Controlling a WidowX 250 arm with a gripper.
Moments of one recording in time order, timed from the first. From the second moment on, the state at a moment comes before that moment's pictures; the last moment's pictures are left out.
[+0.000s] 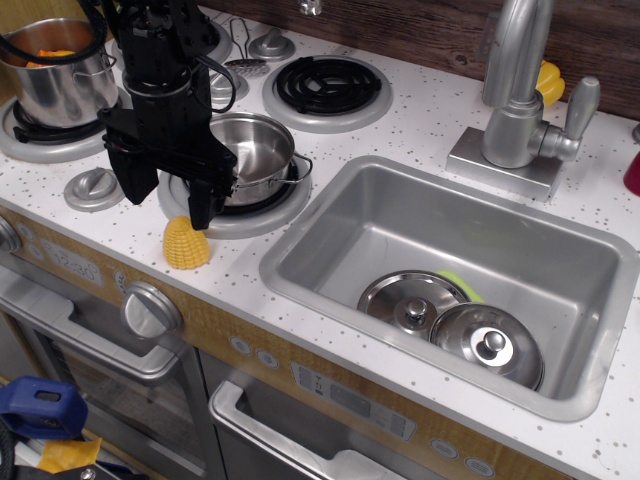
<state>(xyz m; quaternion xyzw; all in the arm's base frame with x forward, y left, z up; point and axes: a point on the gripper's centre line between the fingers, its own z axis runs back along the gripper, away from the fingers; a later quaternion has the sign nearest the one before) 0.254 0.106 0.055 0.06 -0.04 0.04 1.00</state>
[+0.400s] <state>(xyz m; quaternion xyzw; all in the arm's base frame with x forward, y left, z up) 0.255 0.105 0.041 0.05 -0.03 0.04 1.00</state>
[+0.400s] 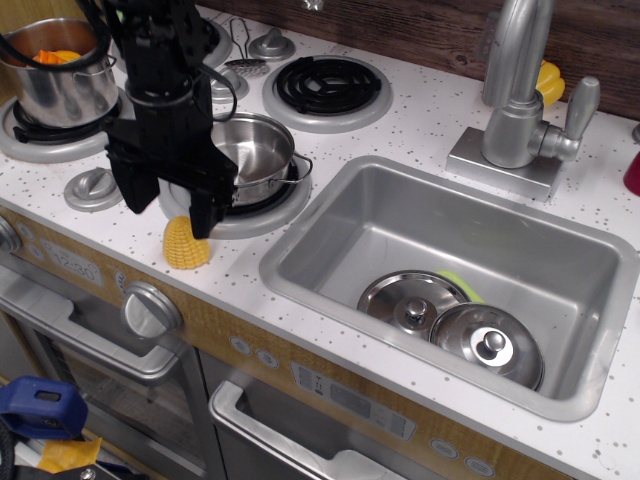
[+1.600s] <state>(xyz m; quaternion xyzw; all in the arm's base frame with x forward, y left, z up) 0.252 0.108 0.044 0.07 -0.02 0.04 1.00</state>
